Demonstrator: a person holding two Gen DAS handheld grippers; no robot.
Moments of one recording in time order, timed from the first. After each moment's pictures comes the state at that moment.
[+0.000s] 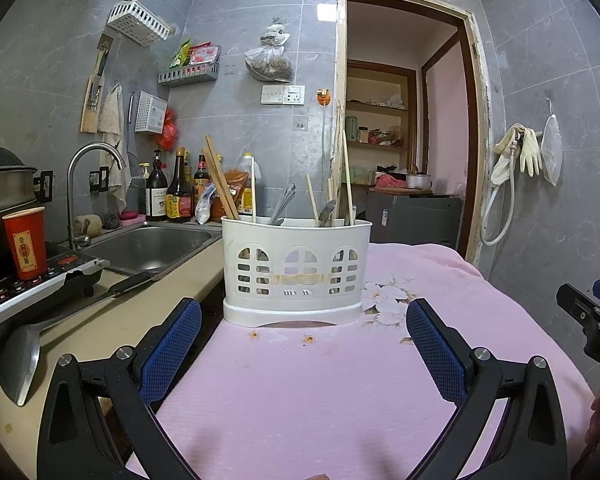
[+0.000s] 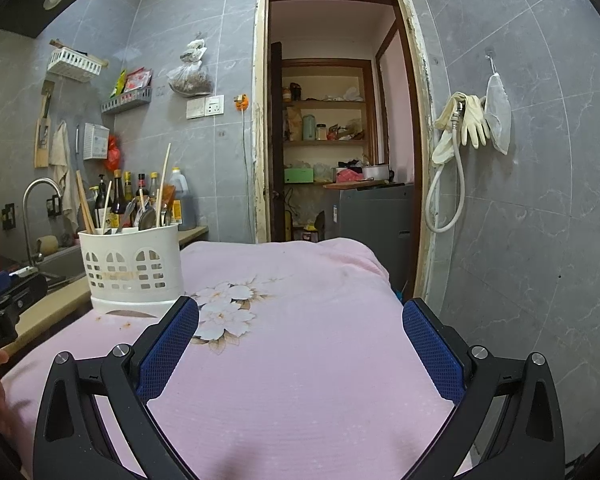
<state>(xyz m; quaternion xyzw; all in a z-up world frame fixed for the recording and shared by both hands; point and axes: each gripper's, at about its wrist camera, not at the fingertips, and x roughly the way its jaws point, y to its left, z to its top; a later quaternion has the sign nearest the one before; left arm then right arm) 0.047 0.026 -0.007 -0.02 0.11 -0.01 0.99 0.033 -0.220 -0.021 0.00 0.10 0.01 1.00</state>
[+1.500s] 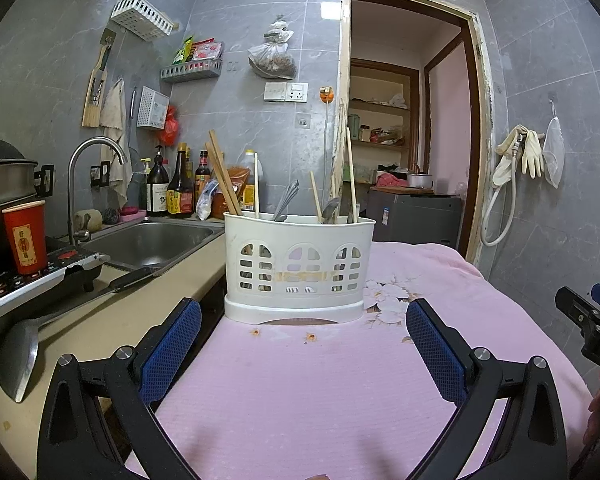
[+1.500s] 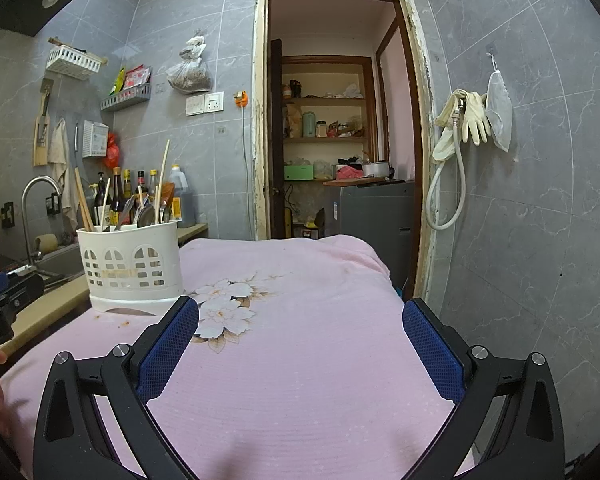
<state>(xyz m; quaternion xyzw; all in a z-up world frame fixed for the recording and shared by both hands) 0.047 0.026 -0.011 -0.03 0.11 -0.01 0.99 0.037 -0.220 -0.023 0.00 0.10 0.01 0.99</state>
